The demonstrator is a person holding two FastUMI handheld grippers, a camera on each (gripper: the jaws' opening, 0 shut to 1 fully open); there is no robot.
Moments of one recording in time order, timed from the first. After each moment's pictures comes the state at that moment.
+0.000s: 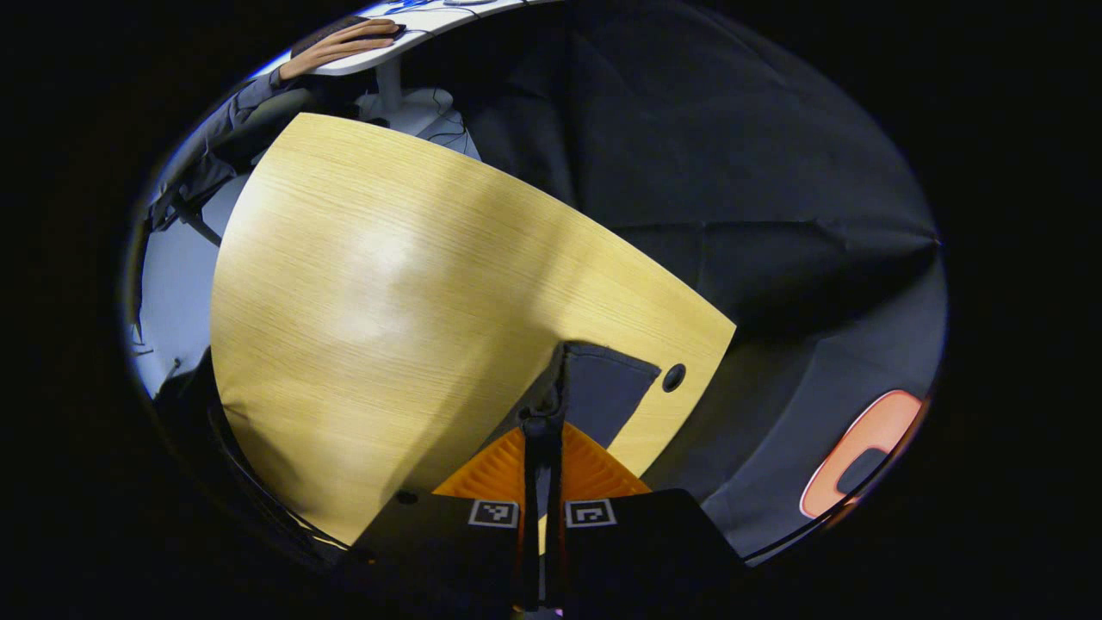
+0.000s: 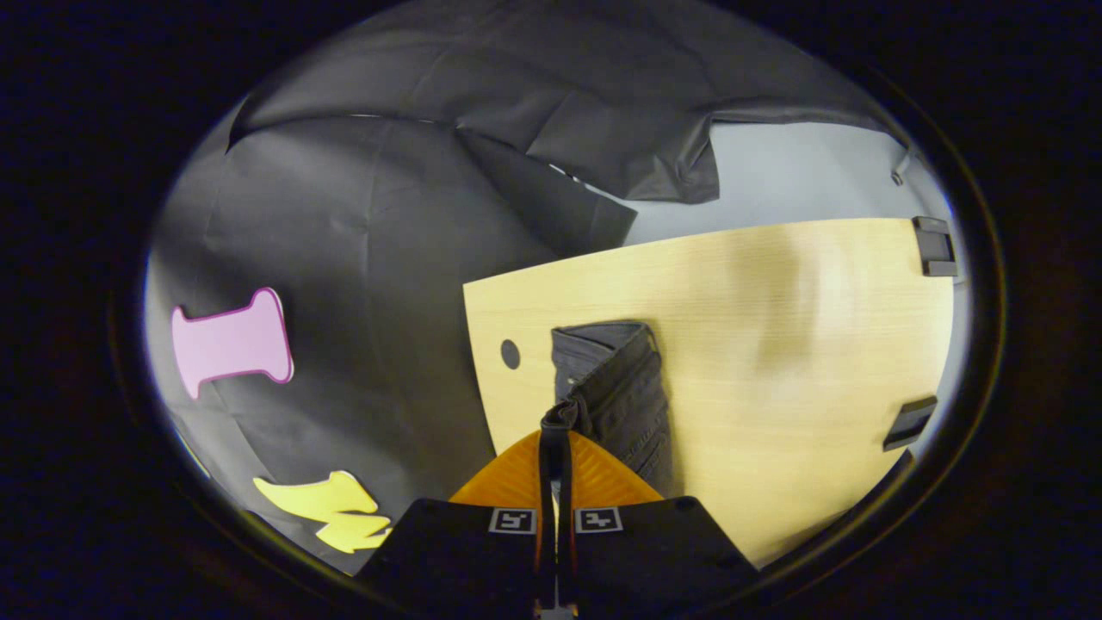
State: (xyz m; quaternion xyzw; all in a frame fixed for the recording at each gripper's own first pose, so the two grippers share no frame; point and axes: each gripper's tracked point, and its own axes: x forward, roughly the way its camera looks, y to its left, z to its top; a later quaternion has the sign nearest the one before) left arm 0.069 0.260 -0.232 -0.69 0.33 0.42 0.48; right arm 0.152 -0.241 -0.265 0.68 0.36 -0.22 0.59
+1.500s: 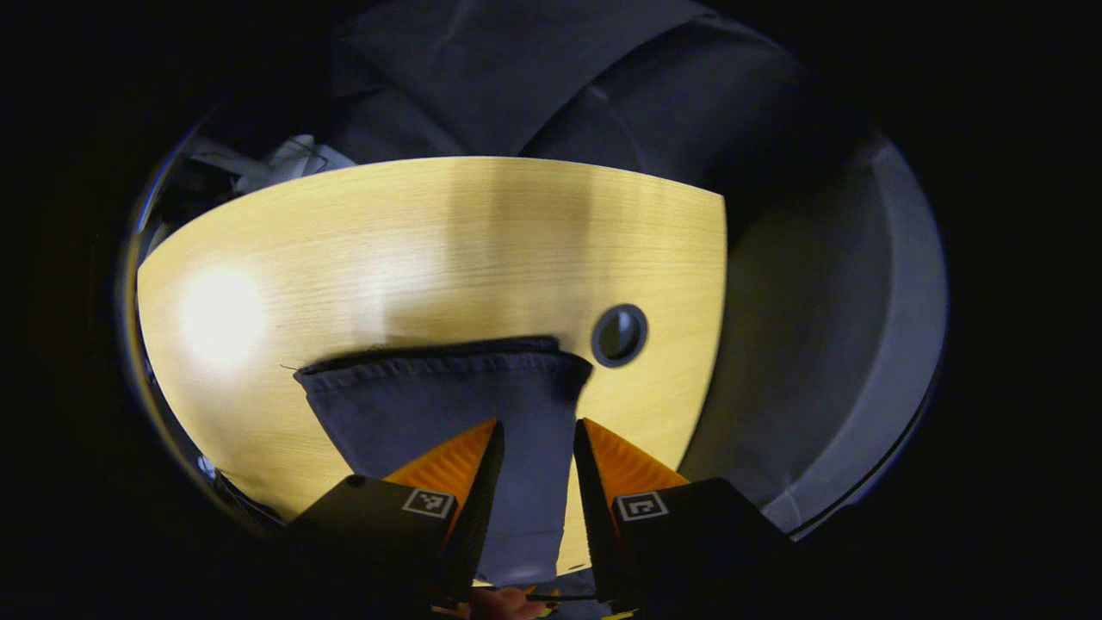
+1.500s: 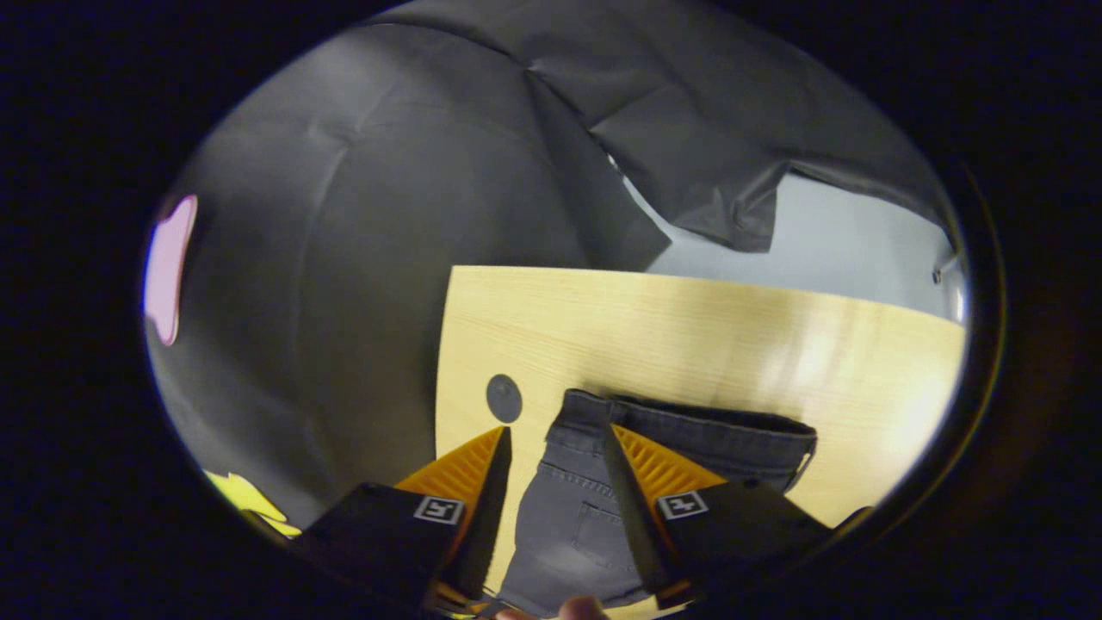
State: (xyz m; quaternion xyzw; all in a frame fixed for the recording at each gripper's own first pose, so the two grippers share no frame) left arm 0.265 0.234 -0.297 -0.54 0.51 0.29 0.60; right arm 0.288 -0.234 -0.361 0.54 0.41 -0.22 0.70
